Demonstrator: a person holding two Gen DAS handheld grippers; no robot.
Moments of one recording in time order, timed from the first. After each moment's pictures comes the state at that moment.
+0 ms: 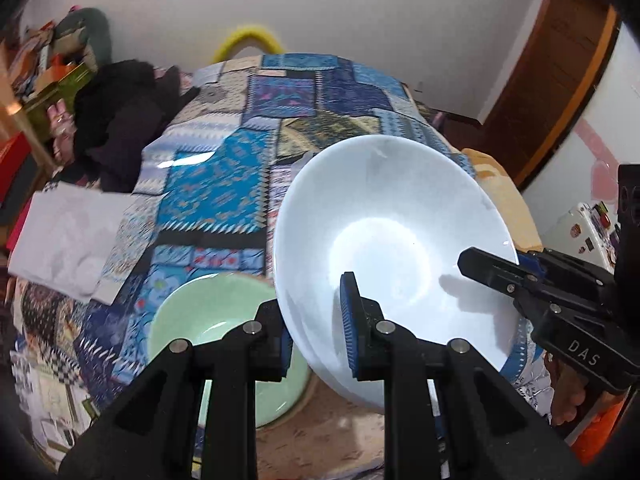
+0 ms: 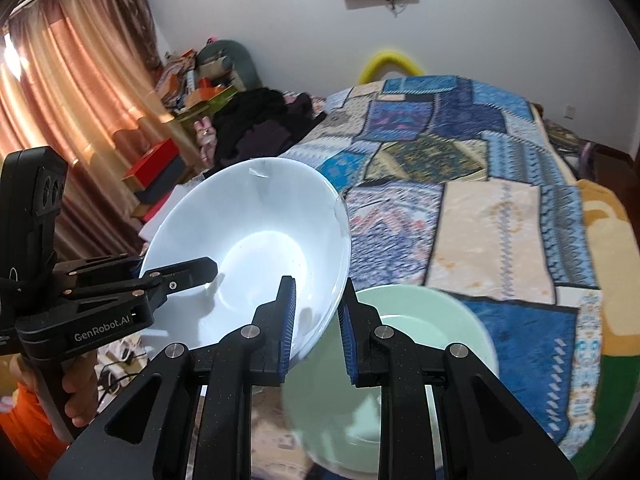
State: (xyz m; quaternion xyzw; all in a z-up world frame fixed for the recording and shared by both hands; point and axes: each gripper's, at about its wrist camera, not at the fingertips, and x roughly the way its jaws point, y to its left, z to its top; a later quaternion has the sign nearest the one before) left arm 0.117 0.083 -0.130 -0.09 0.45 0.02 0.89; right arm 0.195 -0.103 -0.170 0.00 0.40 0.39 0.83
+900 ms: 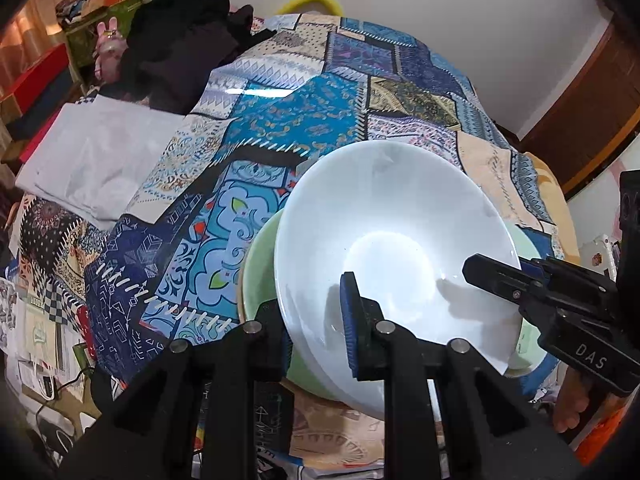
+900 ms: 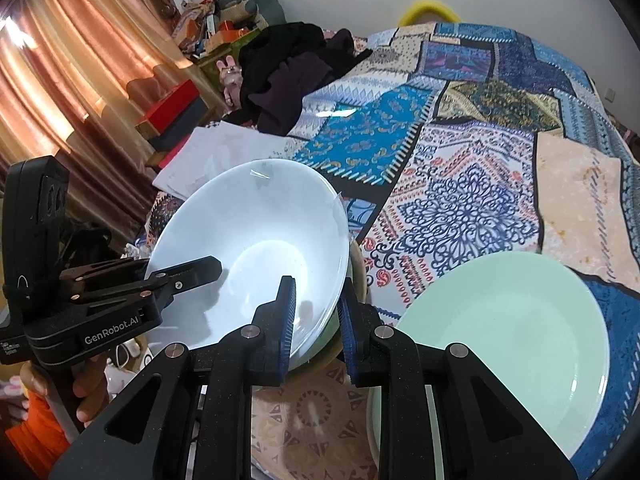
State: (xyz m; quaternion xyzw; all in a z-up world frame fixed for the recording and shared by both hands) left arm 0.076 0.176 -0.204 -0.16 0.49 0.08 0.85; right arm 0.178 -0.014 -0.221 -0.04 0.47 0.42 0.78
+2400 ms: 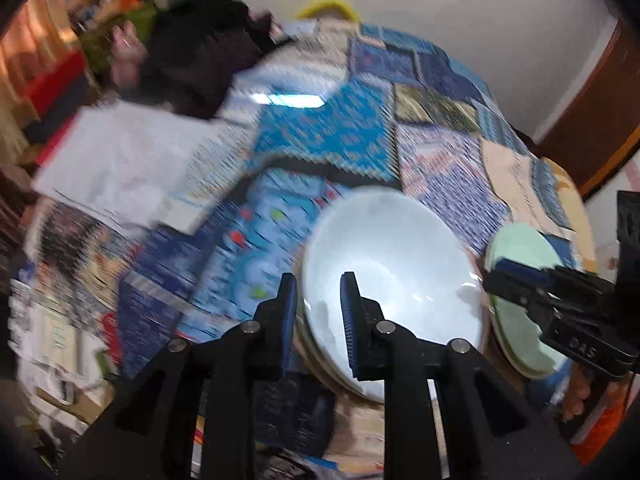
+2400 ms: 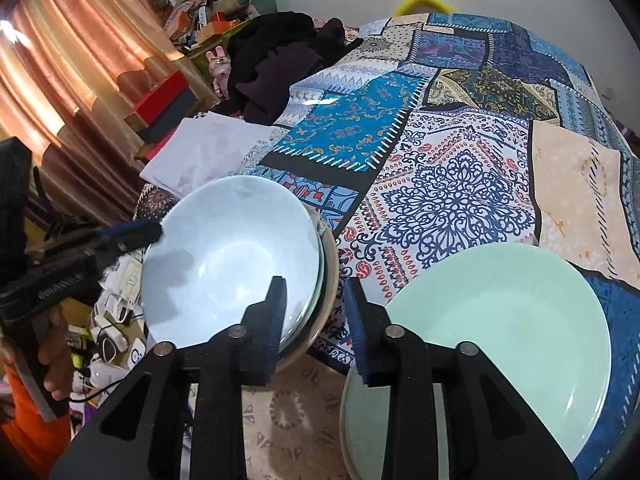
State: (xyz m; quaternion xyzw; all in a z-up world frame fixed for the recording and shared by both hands) left arm 0.068 0.196 -0.194 -0.13 0.47 0.12 0.86; right arm 0.186 -0.016 -0.234 -0.05 0.47 0.41 0.78
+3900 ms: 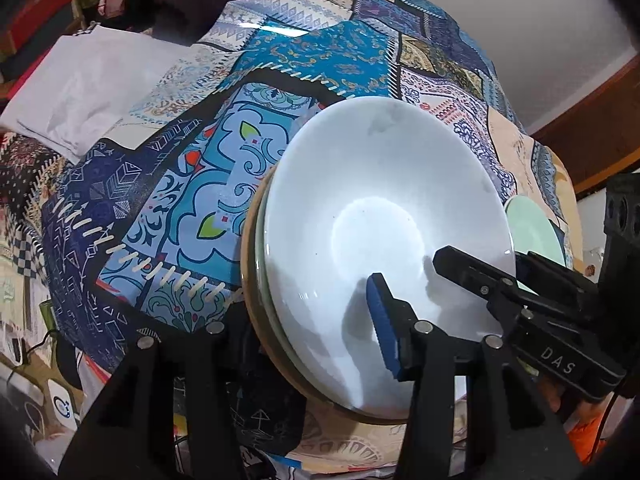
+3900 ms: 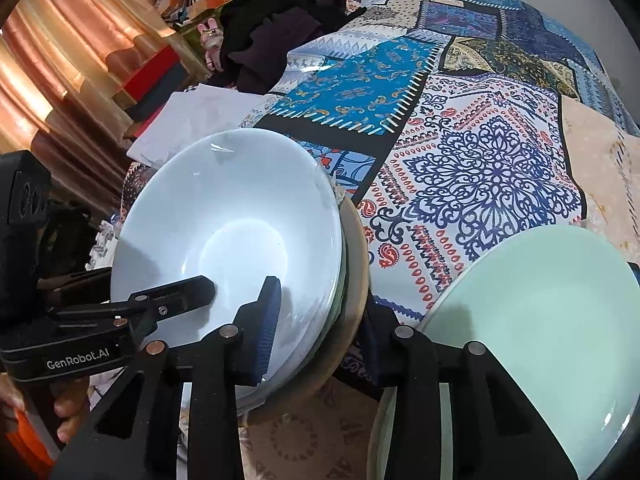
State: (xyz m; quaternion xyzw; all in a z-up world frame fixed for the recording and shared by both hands) left arm 0.078 0.192 -0.261 -0.23 0.53 0.08 0.81; right arm 0.187 0.015 -0.269 -0.07 0.51 0.40 0.76
